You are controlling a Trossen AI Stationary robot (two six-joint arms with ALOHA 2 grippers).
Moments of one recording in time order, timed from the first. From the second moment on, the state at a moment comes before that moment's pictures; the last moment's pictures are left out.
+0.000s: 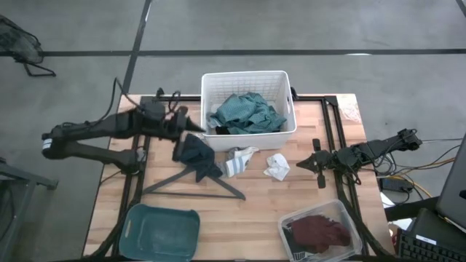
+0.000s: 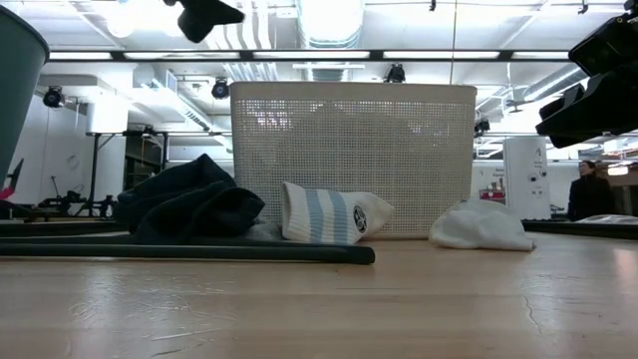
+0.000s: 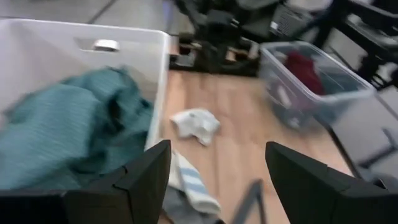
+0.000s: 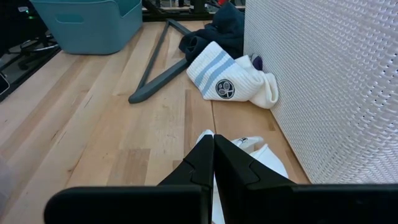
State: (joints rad) left arm 0.16 0.91 0.98 -0.42 0.17 -0.04; right arm 0.34 0.11 0.11 -0.36 0.32 0.18
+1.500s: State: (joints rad) left arm -0.09 0.72 0.69 -0.34 0.10 -0.04; right arm 0.34 0.11 0.11 -0.36 0.32 0.18
